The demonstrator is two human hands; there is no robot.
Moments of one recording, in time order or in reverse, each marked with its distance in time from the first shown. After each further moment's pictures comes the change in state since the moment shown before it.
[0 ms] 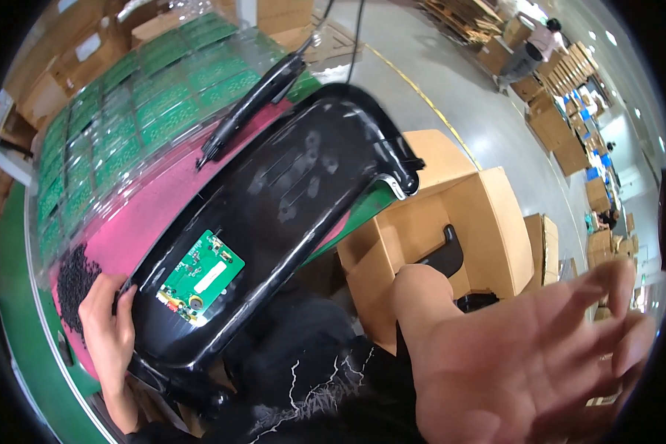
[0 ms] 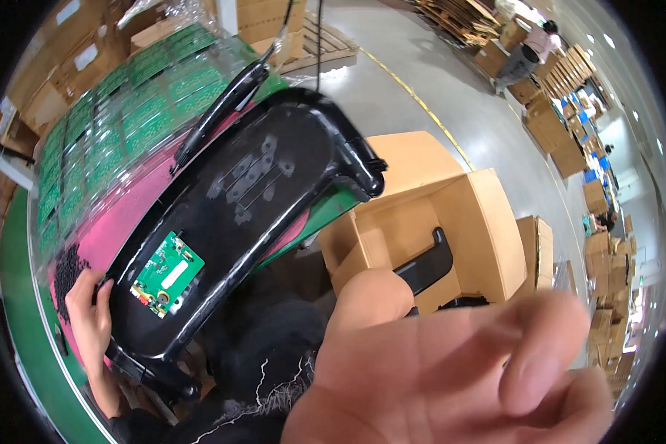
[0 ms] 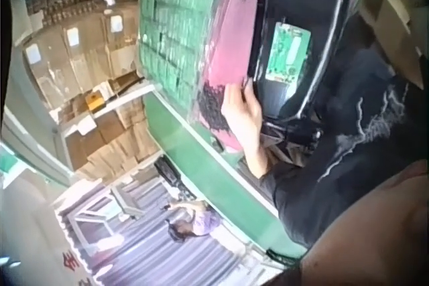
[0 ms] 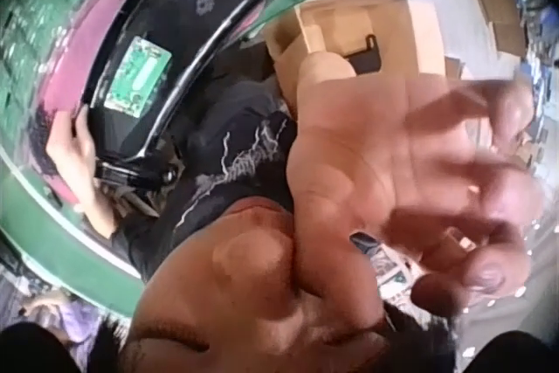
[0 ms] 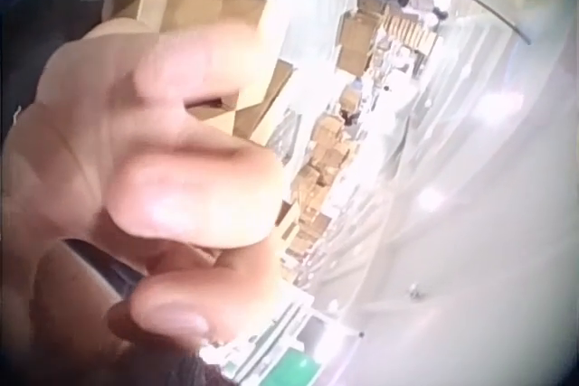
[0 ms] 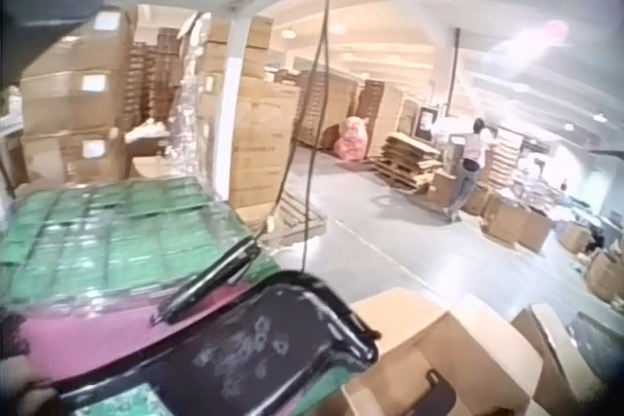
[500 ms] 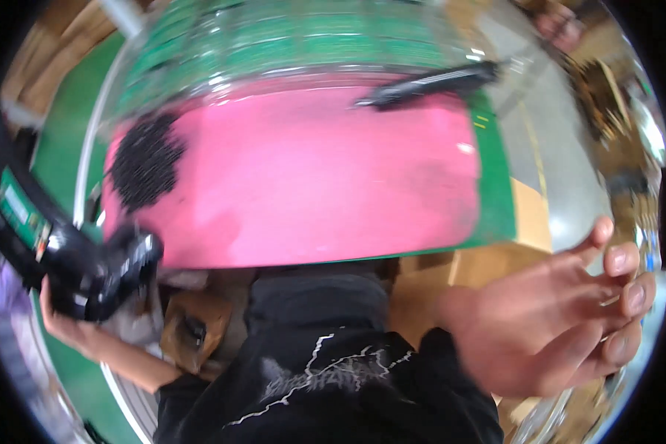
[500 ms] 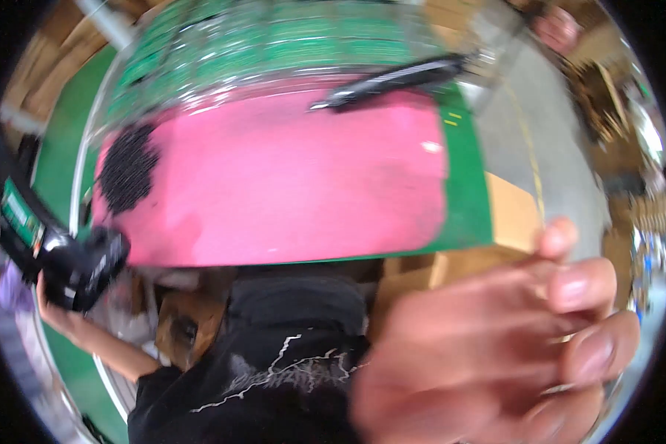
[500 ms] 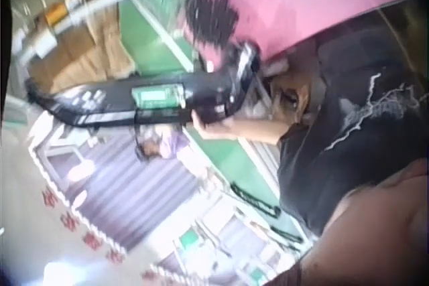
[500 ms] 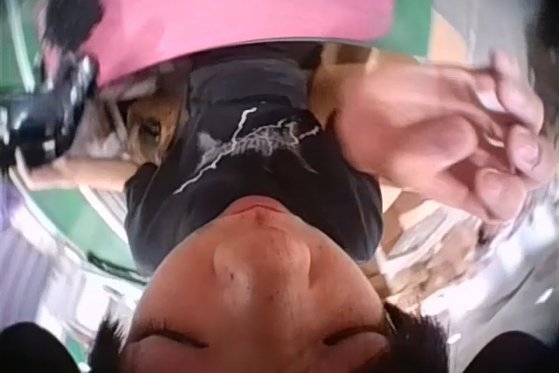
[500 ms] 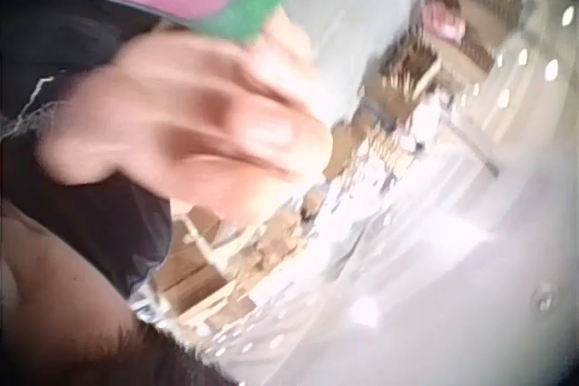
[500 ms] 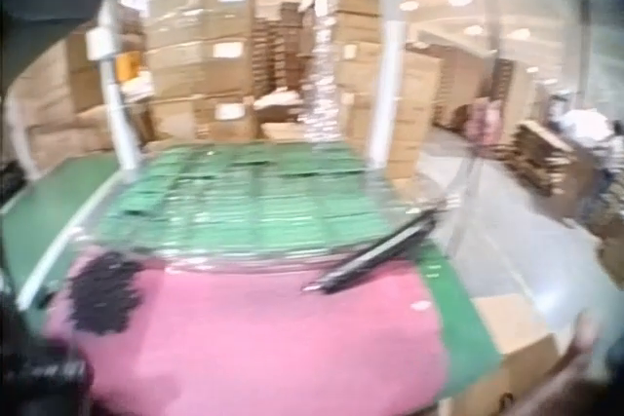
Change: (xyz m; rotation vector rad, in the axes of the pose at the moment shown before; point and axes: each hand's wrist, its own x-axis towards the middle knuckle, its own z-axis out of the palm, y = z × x) left_hand -0.270 -0.126 -0.113 -0.532 1.384 -0.683; right_hand -0.034 0.019 0.020 0.047 -0.047 0.447
